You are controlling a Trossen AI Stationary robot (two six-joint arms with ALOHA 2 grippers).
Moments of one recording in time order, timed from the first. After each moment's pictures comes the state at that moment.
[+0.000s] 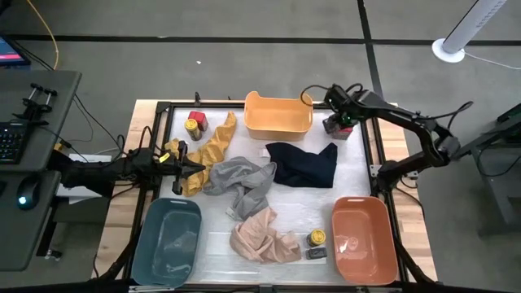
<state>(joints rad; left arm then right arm) 0.04 0.01 0.01 0.01 0.01 0.00 -0.76 1.40 1.06 -1.02 0.31 0.45</state>
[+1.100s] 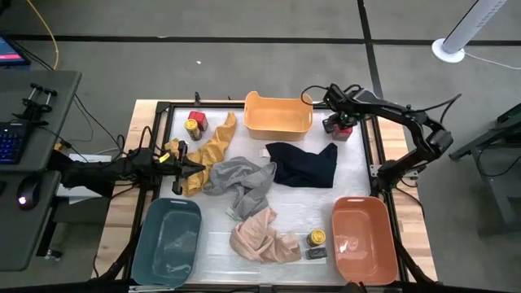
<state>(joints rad) 0.04 0.01 0.01 0.01 0.01 0.00 -0.81 1.50 1.04 -1.03 0.25 0.44</state>
